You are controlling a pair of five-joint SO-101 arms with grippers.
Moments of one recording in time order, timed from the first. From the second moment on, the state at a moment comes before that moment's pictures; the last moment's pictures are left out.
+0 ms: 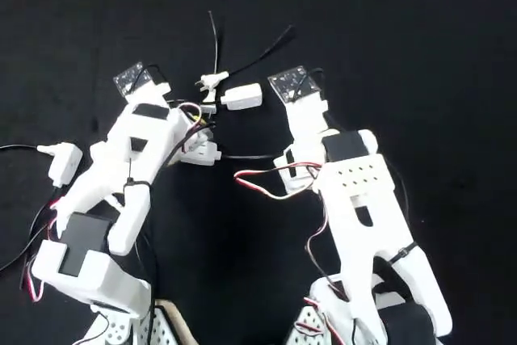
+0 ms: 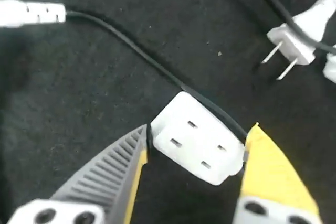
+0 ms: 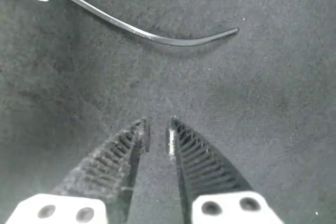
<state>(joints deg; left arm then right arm) 6.2 2.9 28.2 51.5 43.6 -12.9 -27.9 40.7 70.6 9.5</state>
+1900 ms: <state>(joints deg) 9.6 2.2 28.2 56.3 28.4 -12.9 -27.8 40.7 70.6 9.5</state>
